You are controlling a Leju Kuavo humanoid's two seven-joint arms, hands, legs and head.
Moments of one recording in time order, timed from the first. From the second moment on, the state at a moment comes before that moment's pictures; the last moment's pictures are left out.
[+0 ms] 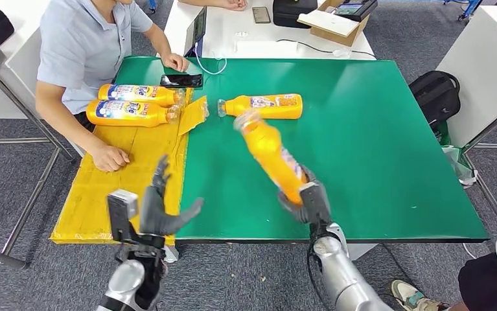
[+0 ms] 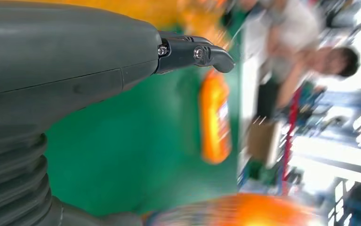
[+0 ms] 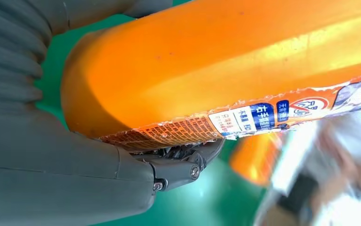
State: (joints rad) left arm -0.08 -0.18 -0.36 -1.38 0.02 0.21 -0.36; right arm -0.36 0.13 -0.05 -0.73 0.19 -0.27 -0.70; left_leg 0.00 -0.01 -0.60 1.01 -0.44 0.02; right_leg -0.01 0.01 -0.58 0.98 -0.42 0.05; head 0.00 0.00
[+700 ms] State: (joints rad) left arm -0.08 -0.17 -0.54 -1.36 0.15 0.09 -0.37; right arm -0.19 0.21 0.33 -1.08 0.21 -0.39 -0.70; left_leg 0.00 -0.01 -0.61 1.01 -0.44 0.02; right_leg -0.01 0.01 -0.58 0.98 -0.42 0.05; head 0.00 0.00
